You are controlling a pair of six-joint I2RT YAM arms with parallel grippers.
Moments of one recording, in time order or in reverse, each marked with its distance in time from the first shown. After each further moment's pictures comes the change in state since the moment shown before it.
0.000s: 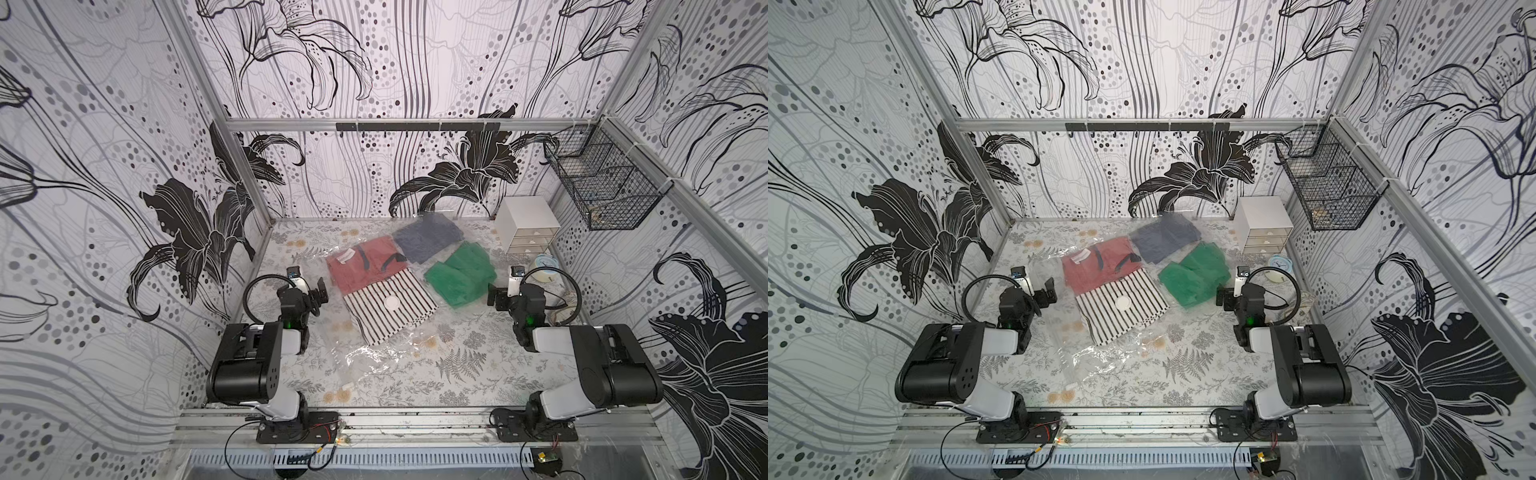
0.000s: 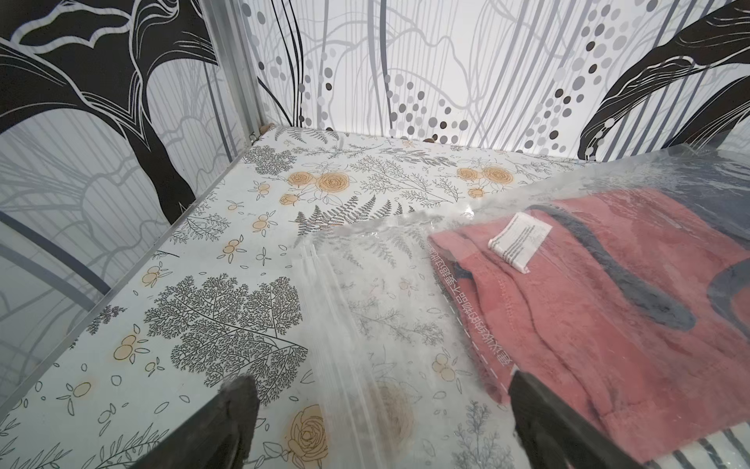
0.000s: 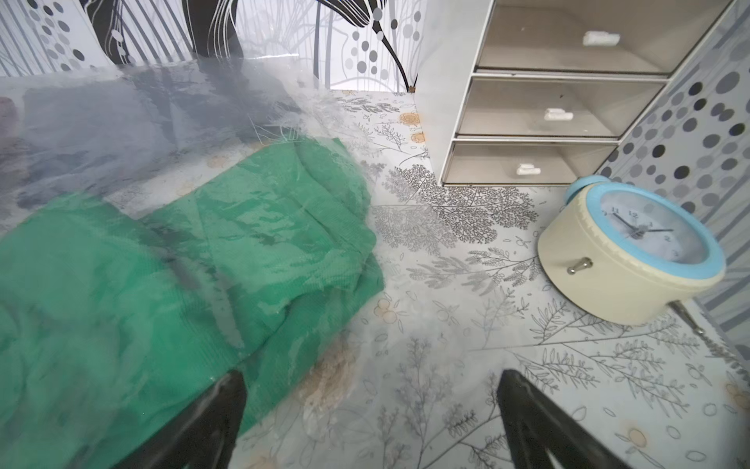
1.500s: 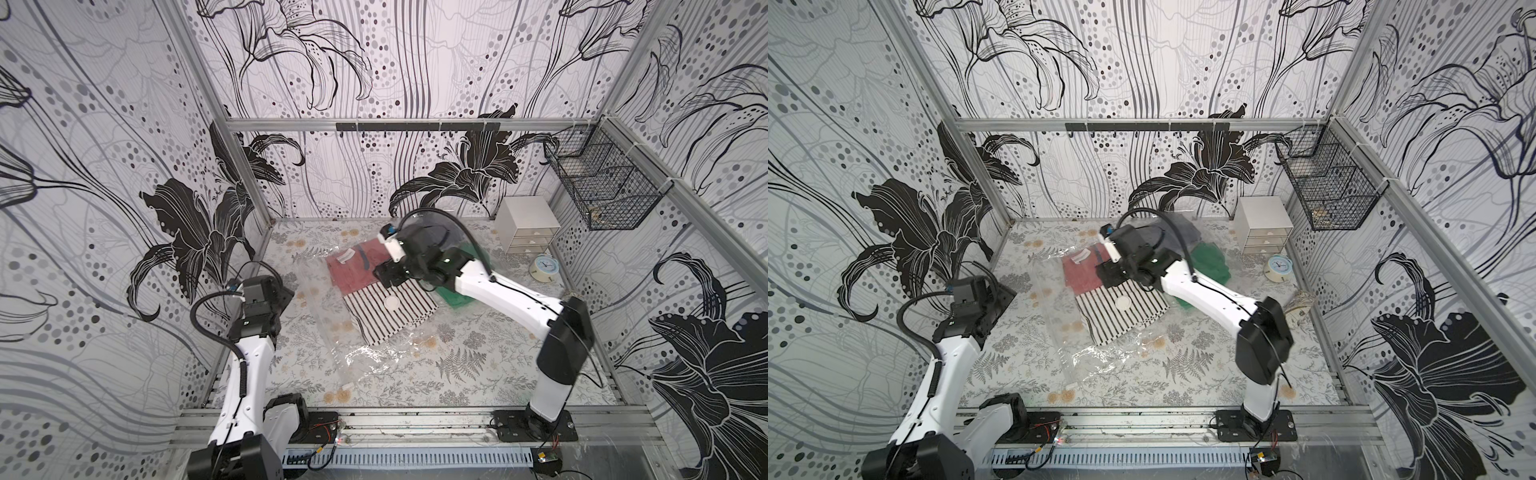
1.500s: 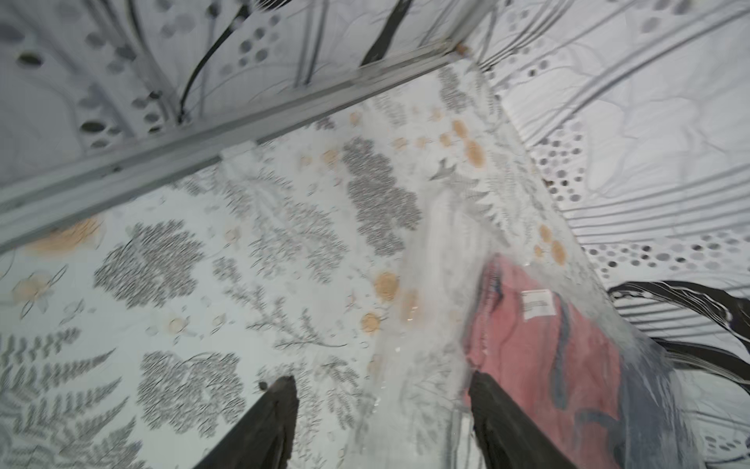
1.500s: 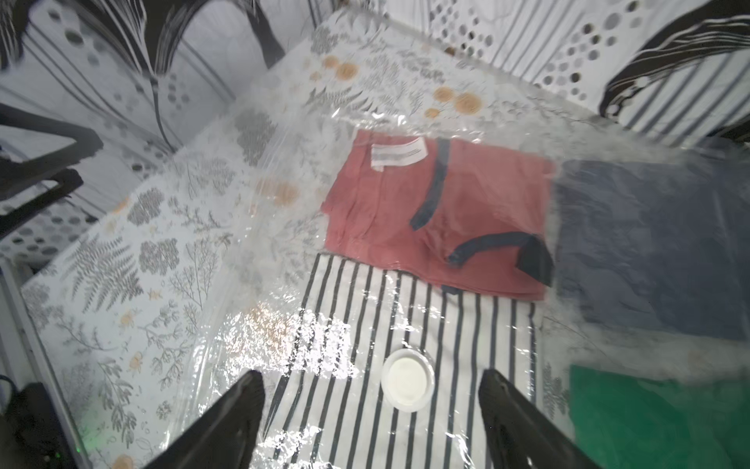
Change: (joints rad) left arm 0.218 -0.583 0.322 -1.366 0.016 -0.705; right arm 0.824 0.380 1.374 -1.332 -0.046 0.158
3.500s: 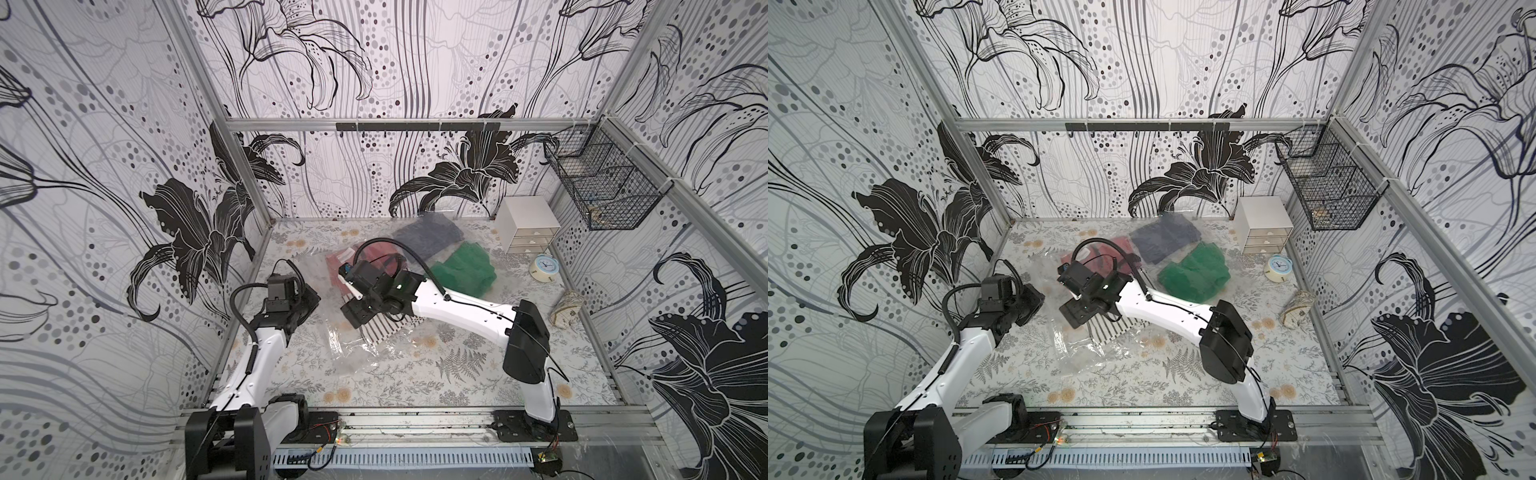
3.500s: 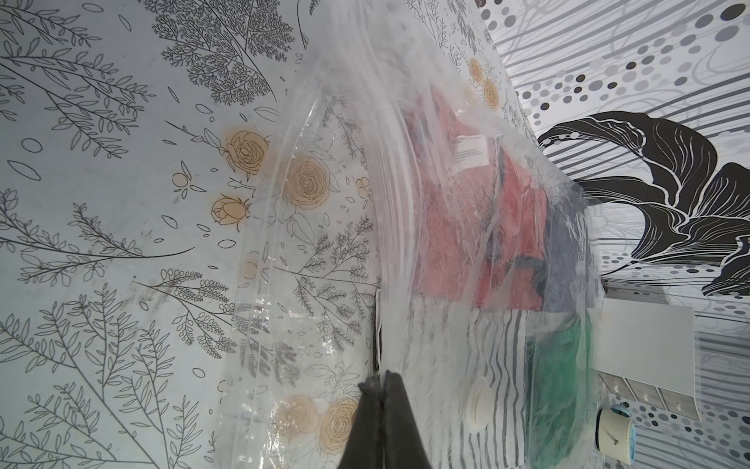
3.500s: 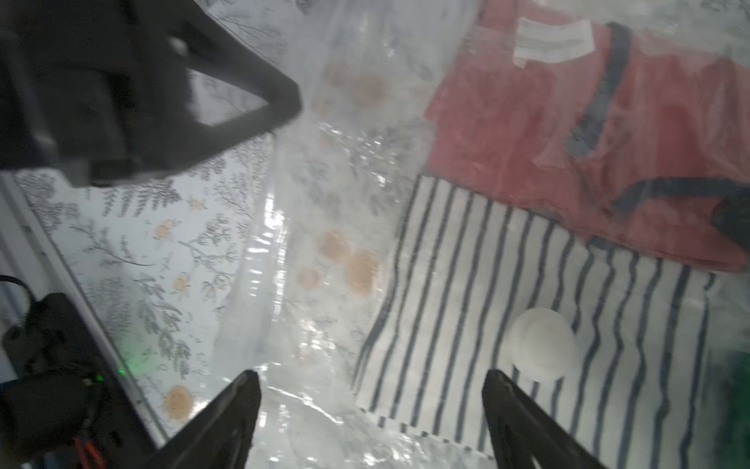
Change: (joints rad) left arm -0.232 0.122 -0.026 0.161 0.249 -0.047; right arm 0.239 0.171 0.171 -0.154 0.075 0.137
